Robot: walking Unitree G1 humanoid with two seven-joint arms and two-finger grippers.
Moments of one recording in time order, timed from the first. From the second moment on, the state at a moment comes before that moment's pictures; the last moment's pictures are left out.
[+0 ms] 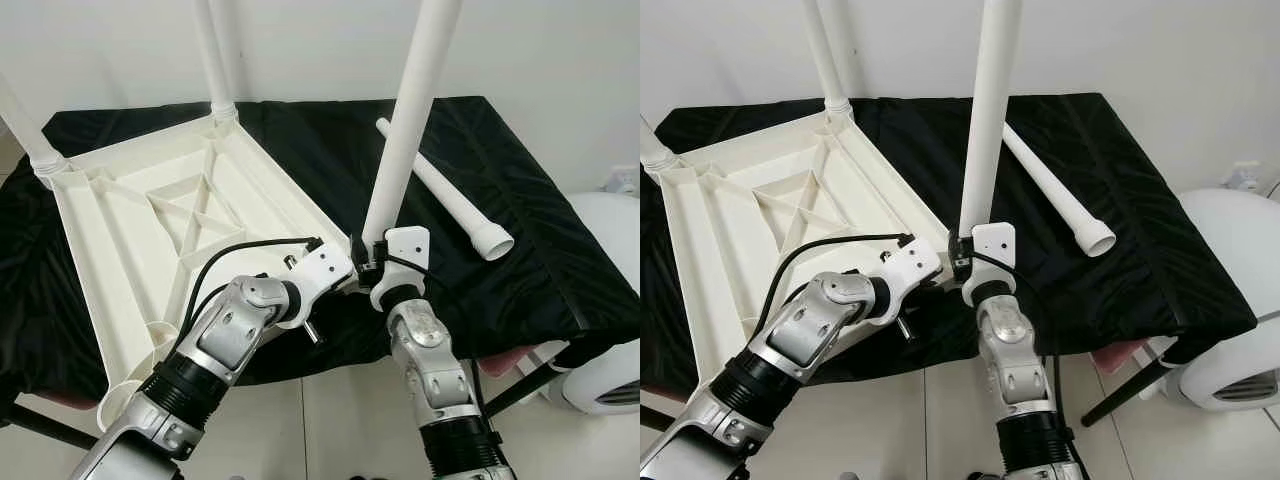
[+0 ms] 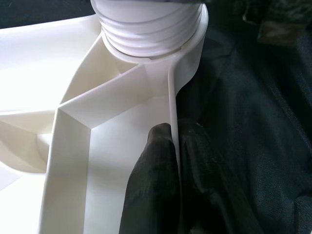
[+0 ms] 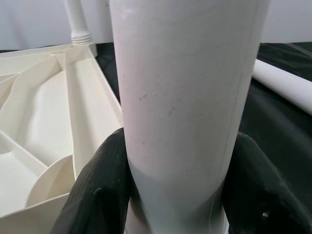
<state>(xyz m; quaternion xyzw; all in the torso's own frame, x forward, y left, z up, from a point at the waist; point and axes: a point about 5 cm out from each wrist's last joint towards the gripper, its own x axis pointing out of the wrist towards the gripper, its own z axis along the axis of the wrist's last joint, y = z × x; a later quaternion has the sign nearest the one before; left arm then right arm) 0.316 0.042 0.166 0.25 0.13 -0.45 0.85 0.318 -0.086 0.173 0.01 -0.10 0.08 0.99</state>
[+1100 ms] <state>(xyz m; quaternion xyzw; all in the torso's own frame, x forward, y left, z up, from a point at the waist) 0.316 0.039 0.168 0.25 0.13 -0.45 0.85 0.323 -0.132 0.182 -0.03 -0.09 0.30 0.95</state>
